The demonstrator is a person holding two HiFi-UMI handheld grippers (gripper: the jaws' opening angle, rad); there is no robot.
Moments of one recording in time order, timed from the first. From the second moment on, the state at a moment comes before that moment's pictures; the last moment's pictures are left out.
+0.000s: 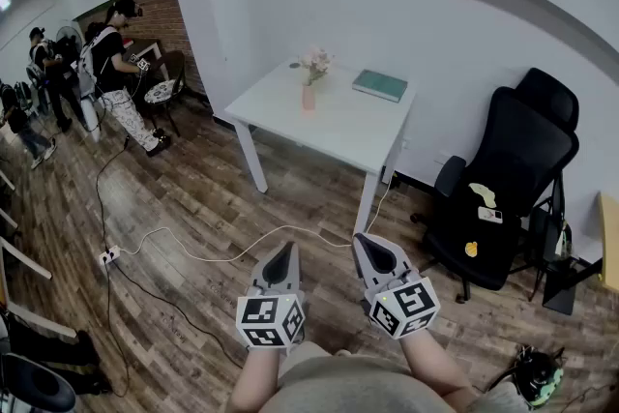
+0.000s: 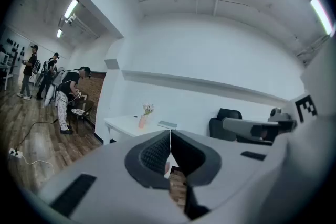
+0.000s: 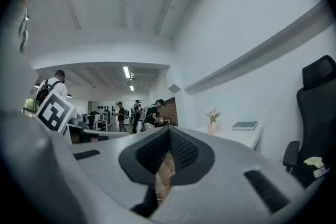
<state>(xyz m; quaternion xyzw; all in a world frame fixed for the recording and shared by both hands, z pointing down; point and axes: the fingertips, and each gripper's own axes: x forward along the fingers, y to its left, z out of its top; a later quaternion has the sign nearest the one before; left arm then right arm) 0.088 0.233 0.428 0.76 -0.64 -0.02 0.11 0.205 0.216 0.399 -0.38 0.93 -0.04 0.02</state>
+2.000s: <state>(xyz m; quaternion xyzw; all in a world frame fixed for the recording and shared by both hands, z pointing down) 0.020 0.030 0.452 0.79 -0.60 0.01 0.13 0.122 0.002 0.418 -0.39 0.92 -0.09 0.01</state>
